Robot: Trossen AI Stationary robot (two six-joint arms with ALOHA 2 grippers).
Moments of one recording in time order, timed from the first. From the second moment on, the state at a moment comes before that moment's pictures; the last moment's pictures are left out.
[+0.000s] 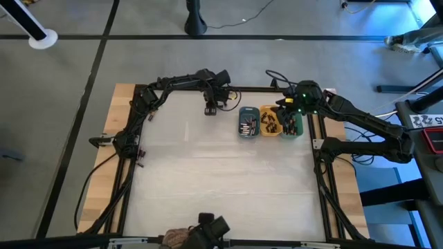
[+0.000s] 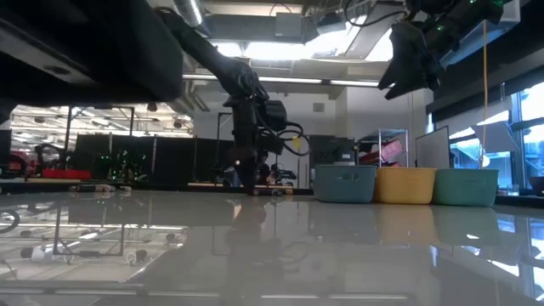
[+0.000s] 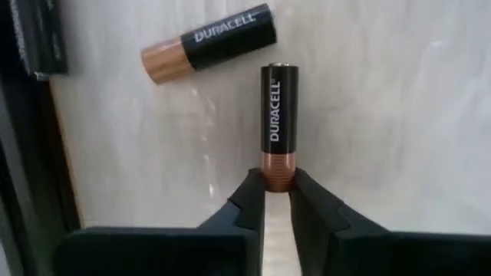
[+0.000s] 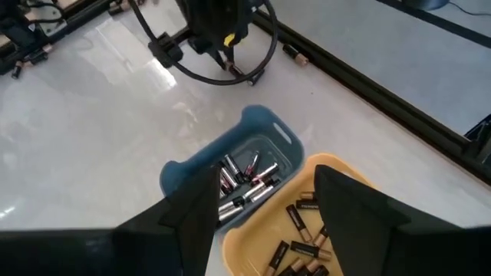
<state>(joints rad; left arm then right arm) 0.61 2.34 1.88 -1.01 0.01 0.66 -0.56 0.95 0.89 -0.61 -0.07 0.21</state>
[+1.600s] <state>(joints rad) 0.29 2.65 2.34 -0.01 0.25 -0.18 -0.56 0.66 0.89 -0.68 0.04 0.28</state>
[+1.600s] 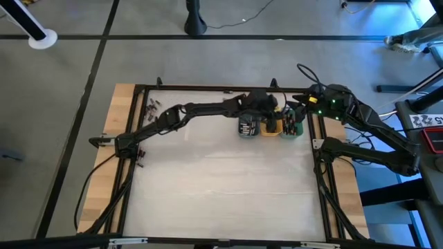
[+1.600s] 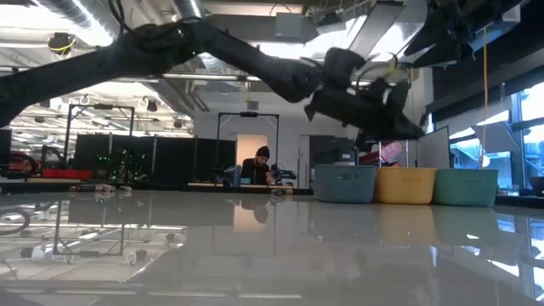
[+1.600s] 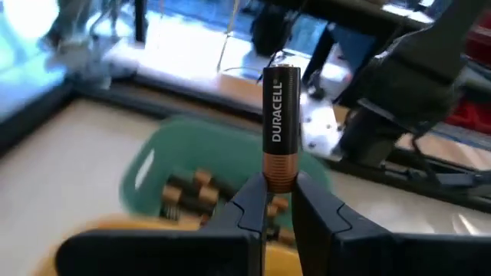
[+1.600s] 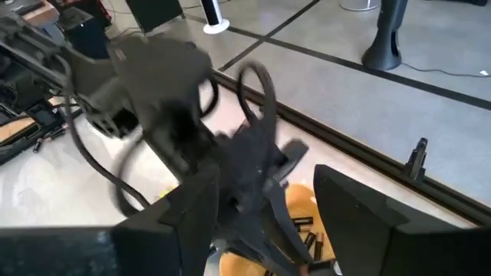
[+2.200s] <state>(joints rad) 0.30 2.63 2.34 -0.03 0.30 -0.18 -0.56 0.65 0.89 -0.74 0.18 0.26</state>
